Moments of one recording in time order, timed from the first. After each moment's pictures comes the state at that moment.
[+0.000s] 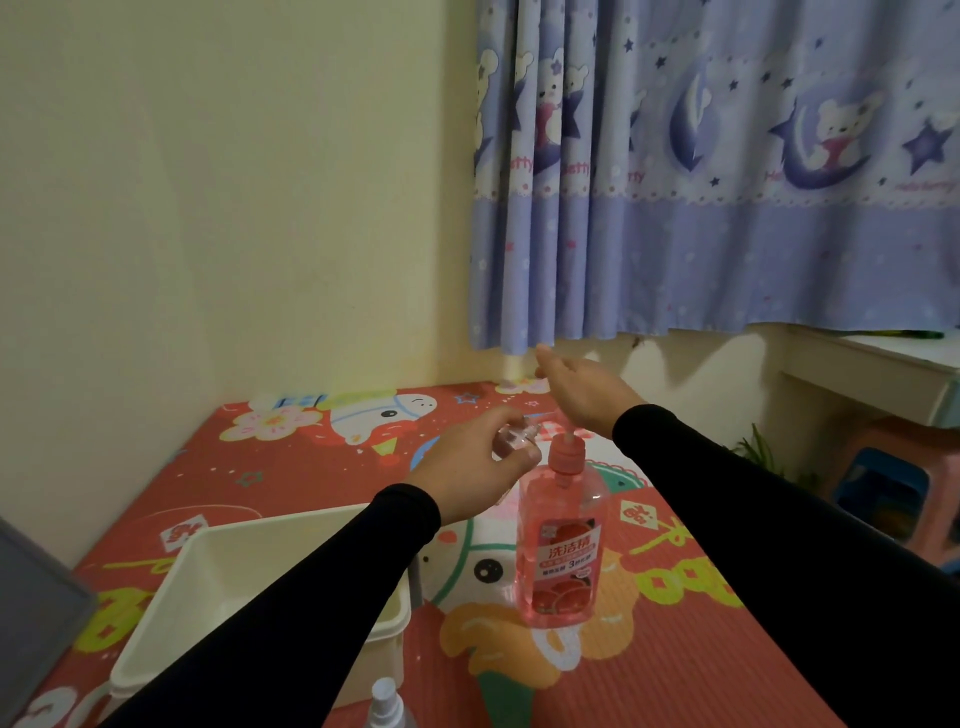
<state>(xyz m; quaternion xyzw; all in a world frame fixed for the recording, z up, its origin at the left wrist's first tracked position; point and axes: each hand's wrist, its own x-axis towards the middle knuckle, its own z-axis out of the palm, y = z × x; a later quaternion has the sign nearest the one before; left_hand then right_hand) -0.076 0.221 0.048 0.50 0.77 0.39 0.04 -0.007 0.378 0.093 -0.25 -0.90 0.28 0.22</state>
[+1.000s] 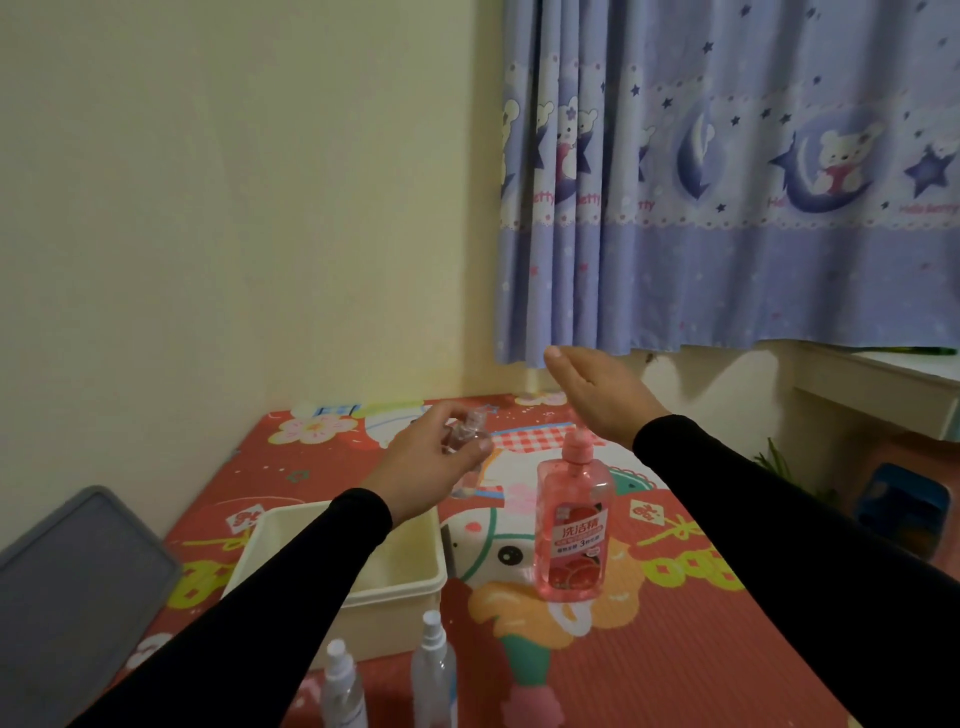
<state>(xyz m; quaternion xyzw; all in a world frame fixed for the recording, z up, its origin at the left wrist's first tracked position) -0.070 0.135 0.061 0.43 0.74 0.50 0.06 0.041 0.330 0.112 -0.14 -0.92 0.20 0.32</state>
